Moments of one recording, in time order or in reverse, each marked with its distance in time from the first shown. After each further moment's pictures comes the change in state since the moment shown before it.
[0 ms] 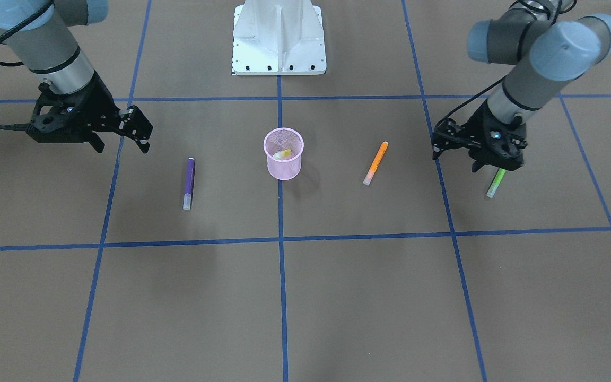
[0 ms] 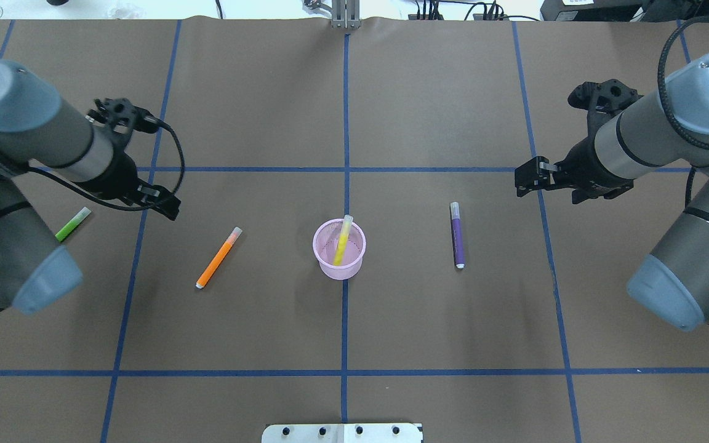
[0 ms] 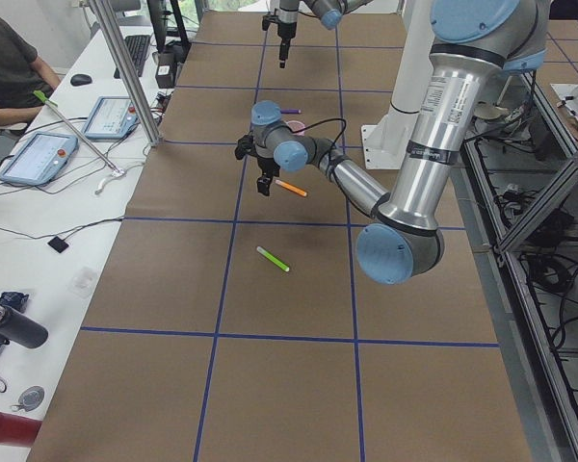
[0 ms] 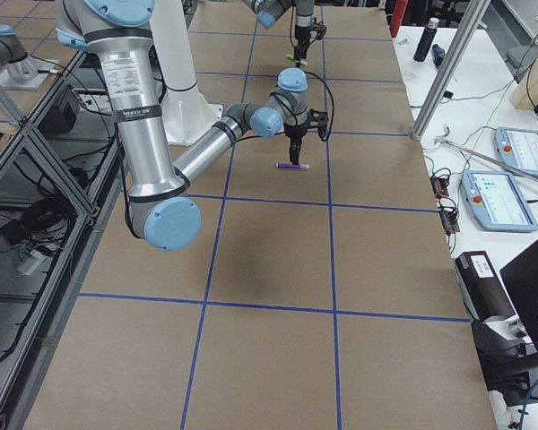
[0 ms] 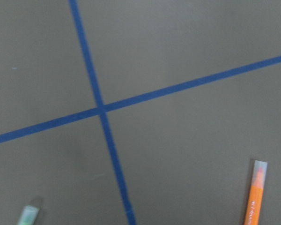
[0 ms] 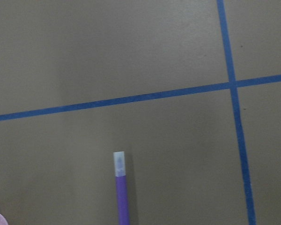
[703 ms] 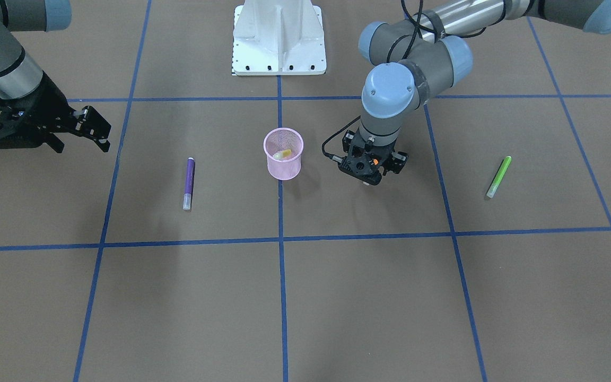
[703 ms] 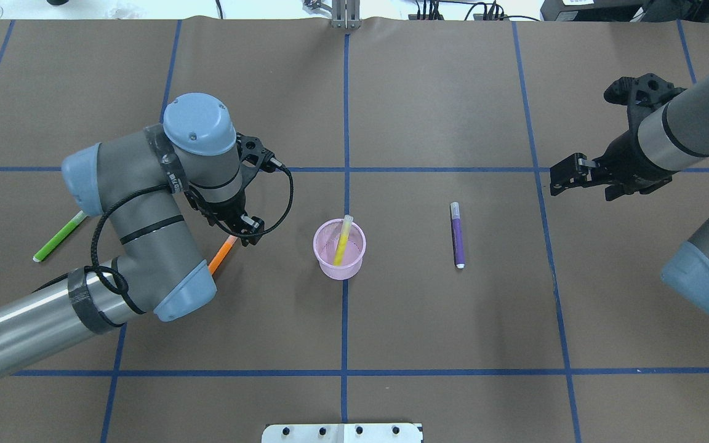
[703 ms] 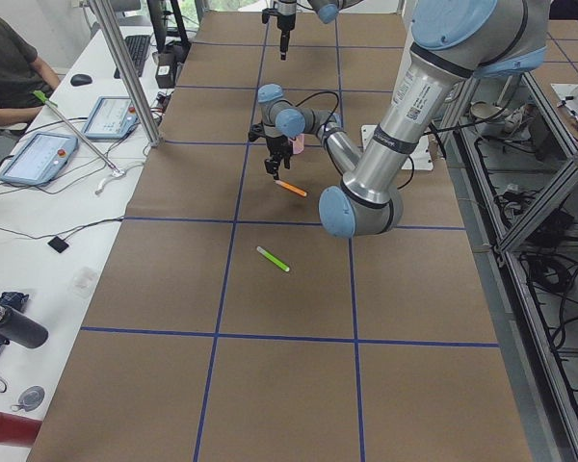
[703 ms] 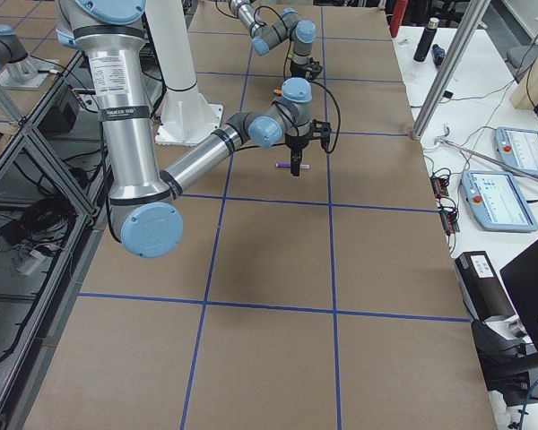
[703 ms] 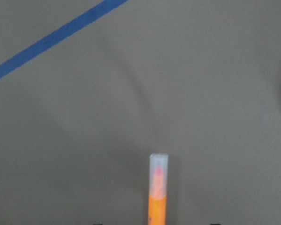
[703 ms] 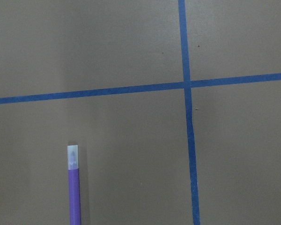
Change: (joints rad) left arm 0.126 -0.290 0.237 0.210 0.090 0.165; right arm 0.066 -0.056 0.003 0.001 0.065 -0.097
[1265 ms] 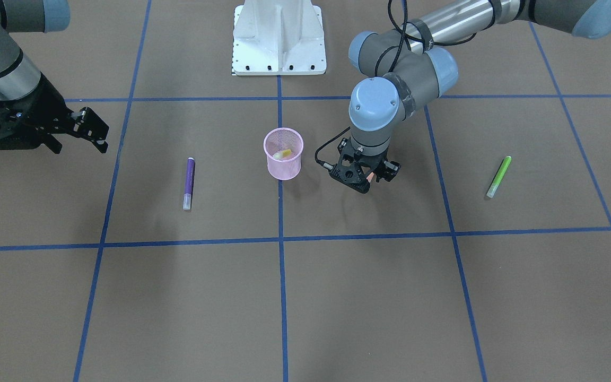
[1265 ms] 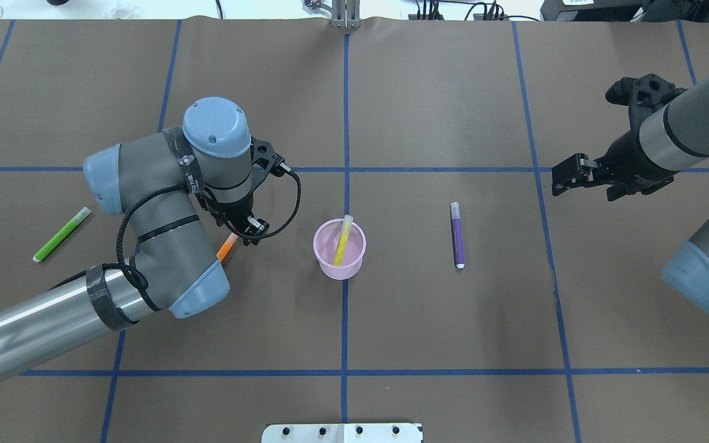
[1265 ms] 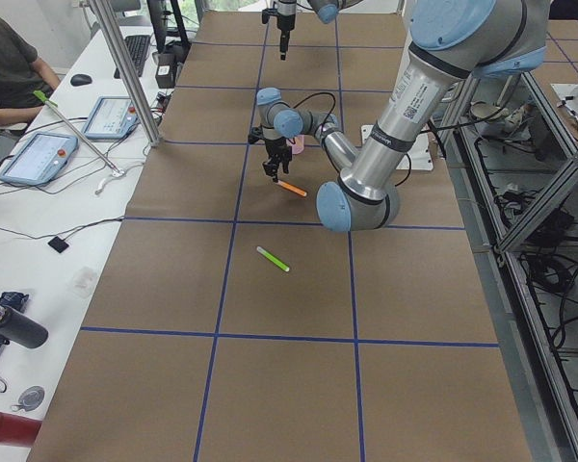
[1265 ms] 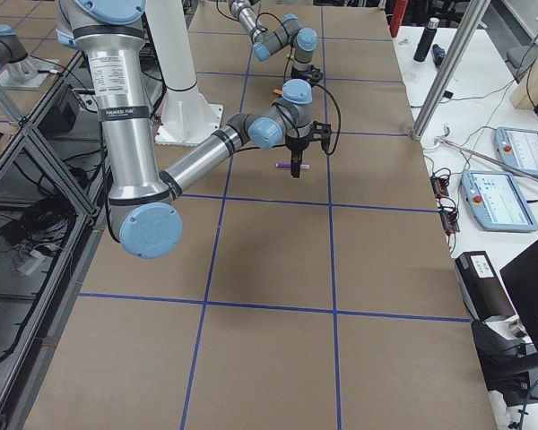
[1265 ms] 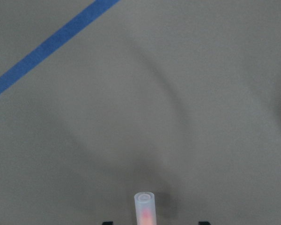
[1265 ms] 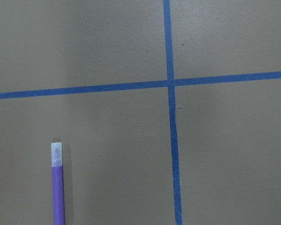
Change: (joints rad) left arm 0.013 -0.018 0.048 0.010 0.019 0.042; right arm 0.001 -0.003 -0.004 0.001 -0.002 0.000
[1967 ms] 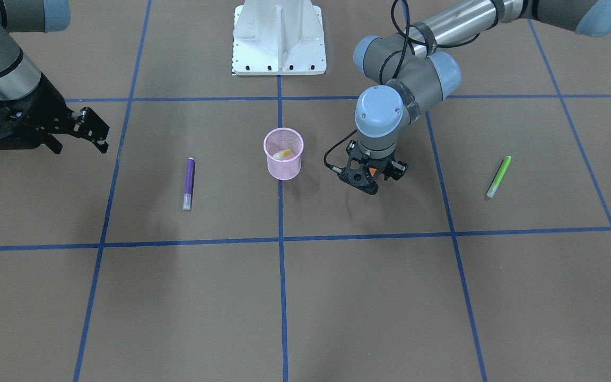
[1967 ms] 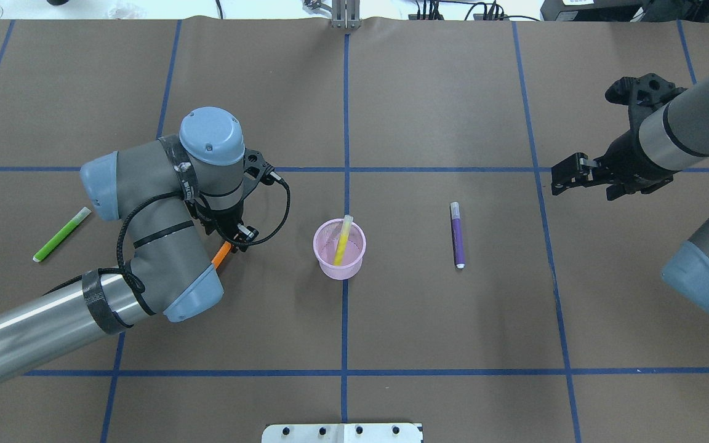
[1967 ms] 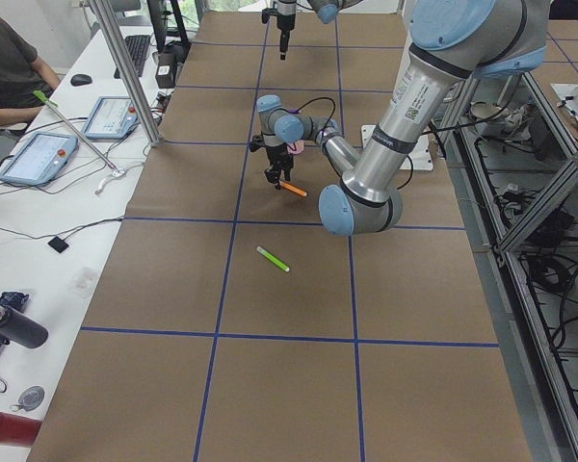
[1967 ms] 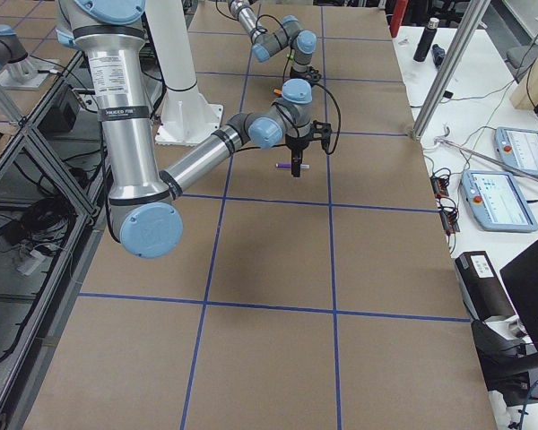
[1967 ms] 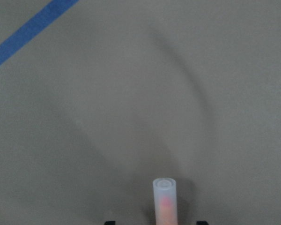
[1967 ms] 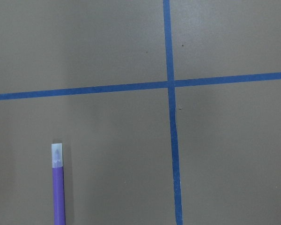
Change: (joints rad) left arm 0.002 0.025 0.006 0.017 -0.006 0.000; right arm 0.000 0.001 0.000 0.008 -0.001 0.003
